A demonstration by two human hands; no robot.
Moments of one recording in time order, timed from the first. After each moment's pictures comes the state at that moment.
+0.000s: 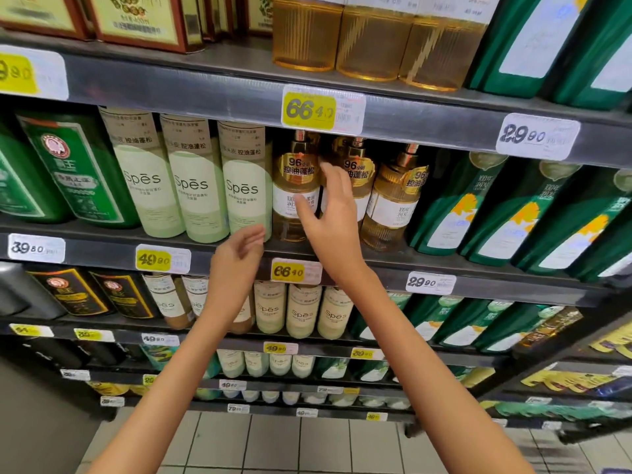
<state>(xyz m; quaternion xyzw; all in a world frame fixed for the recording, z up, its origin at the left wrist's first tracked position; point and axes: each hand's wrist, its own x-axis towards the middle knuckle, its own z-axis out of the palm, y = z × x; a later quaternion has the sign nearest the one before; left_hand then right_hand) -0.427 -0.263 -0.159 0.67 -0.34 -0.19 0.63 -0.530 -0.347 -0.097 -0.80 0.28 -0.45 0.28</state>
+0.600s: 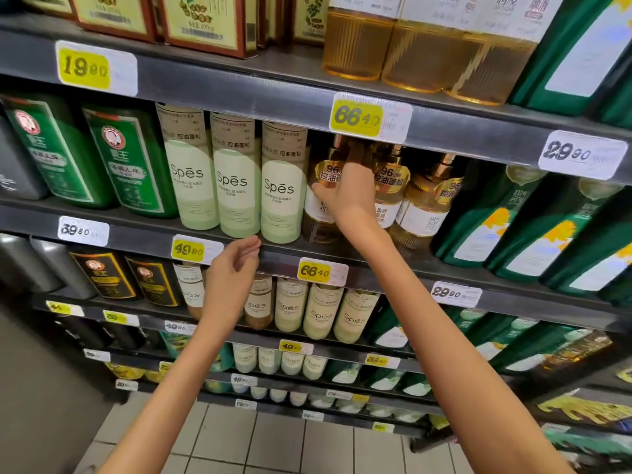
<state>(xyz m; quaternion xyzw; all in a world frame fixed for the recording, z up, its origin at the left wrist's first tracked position) -0.413 -0.219 -0.165 0.70 -0.30 -0.16 0.63 -0.484 -0.378 -0.074 -0.84 0.43 -0.30 0.17</state>
